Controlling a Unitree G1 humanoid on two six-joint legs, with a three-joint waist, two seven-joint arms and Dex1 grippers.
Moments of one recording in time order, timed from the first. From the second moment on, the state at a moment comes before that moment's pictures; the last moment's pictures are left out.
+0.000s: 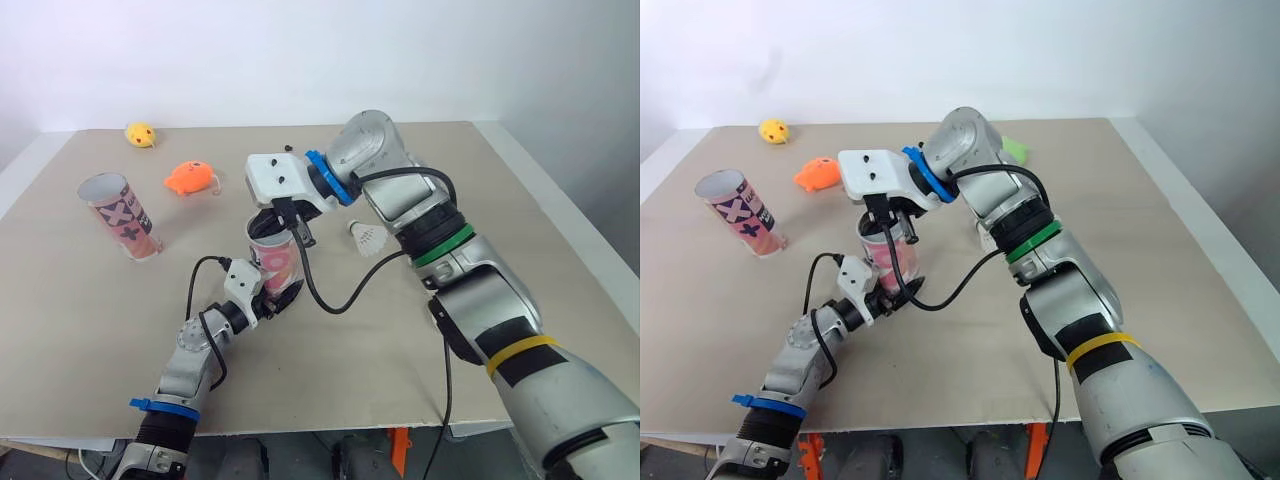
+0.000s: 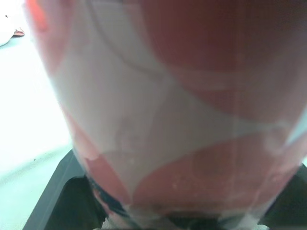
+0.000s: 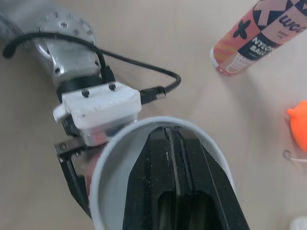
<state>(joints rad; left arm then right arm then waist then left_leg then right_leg) -0.25 0.19 -0.08 0.14 -0.18 0.02 -0.61 -1.37 -0.23 0.44 0.56 -0.15 0.15 1.46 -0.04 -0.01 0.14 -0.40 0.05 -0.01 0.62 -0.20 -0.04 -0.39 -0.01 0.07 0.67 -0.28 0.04</state>
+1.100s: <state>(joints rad) -0.25 0.18 -0.10 0.14 -0.18 0.04 -0.59 -1.33 -0.29 0.50 0.43 -0.25 0.14 1.47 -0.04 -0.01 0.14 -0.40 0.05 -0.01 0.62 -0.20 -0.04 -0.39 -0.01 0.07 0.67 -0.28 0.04</state>
